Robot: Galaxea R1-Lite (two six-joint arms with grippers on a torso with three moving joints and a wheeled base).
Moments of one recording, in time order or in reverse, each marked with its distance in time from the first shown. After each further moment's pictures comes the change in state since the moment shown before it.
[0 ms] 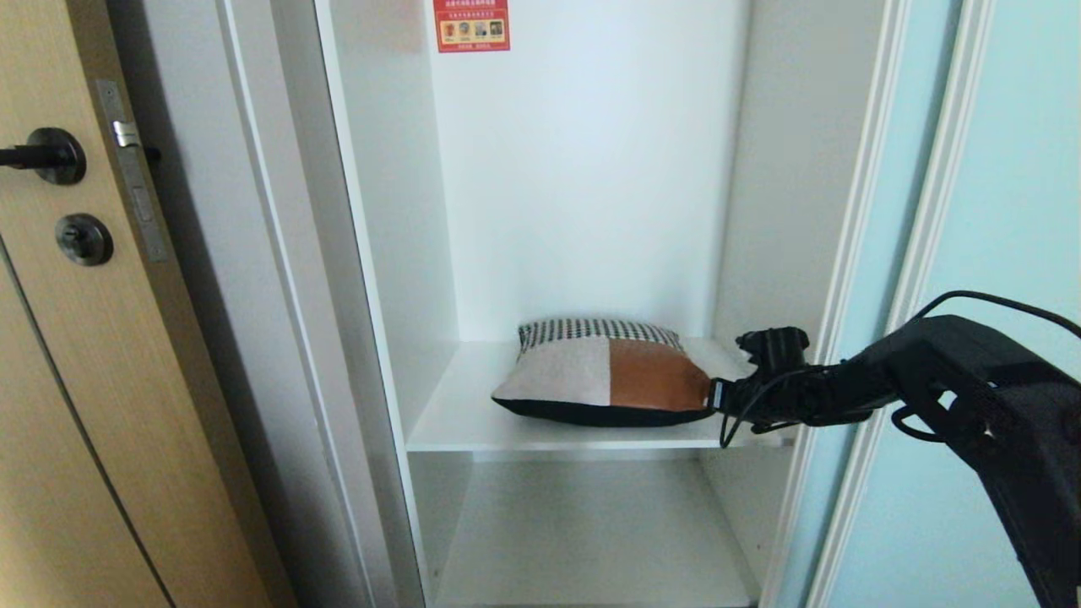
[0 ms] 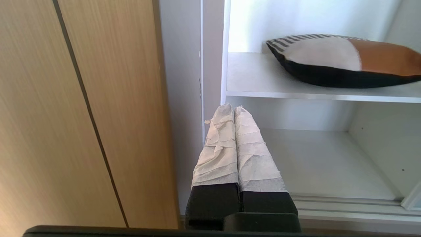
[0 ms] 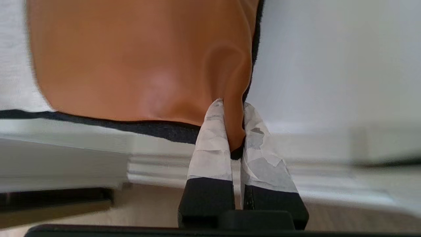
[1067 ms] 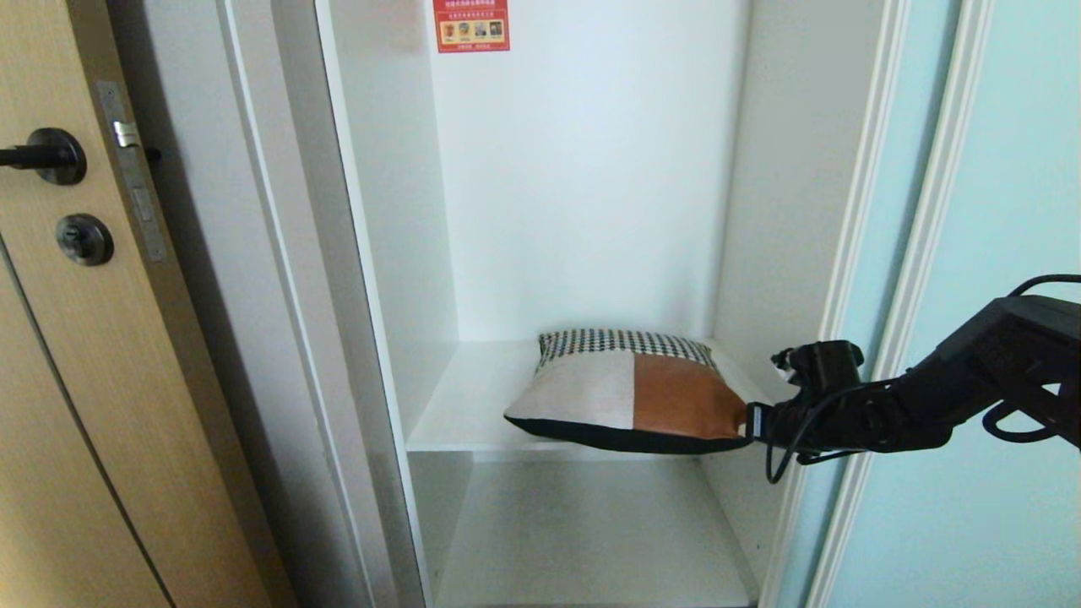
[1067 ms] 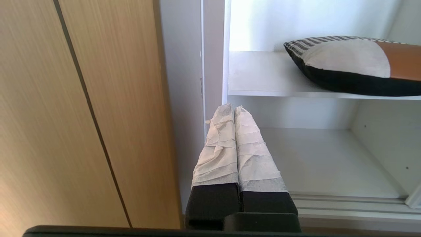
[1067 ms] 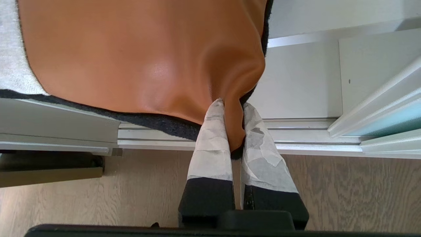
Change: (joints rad) left arm 0.000 0.000 0.000 0.003 0.000 0.015; right arm -0.040 -0.227 0.407 -0.091 0.011 -0.063
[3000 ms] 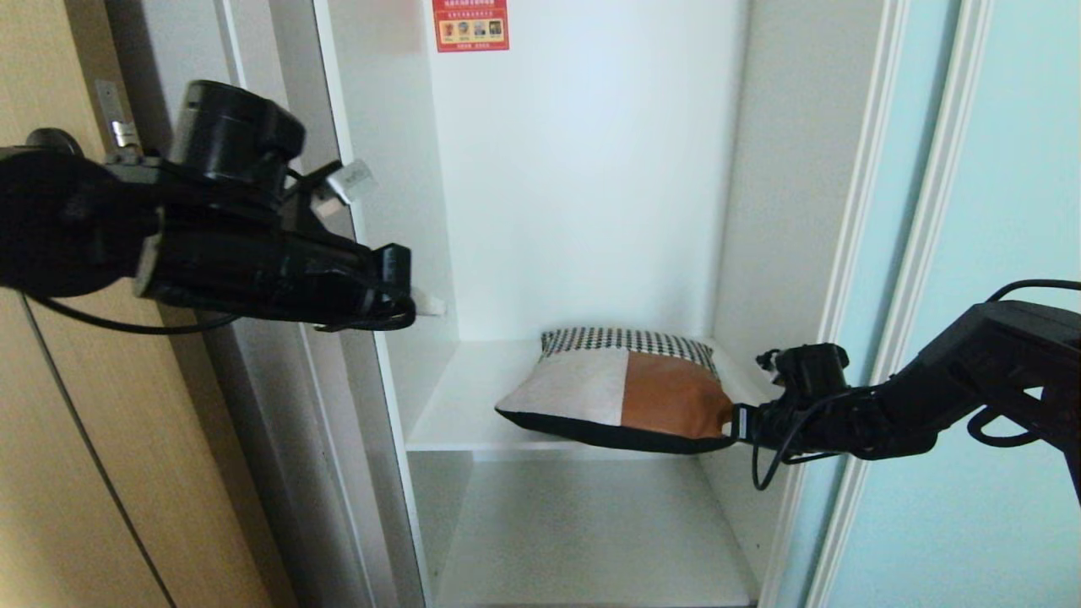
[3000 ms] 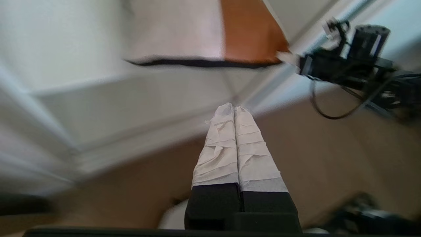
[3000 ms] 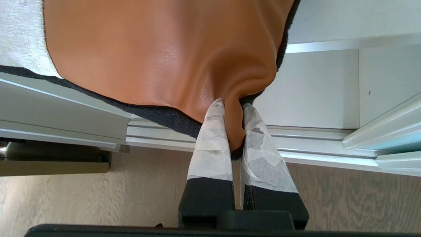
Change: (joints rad) left arm -0.294 1.736 -1.468 0.304 -0.379 -0.283; right arm 0.040 0.013 0.015 -0.067 0.030 -0.002
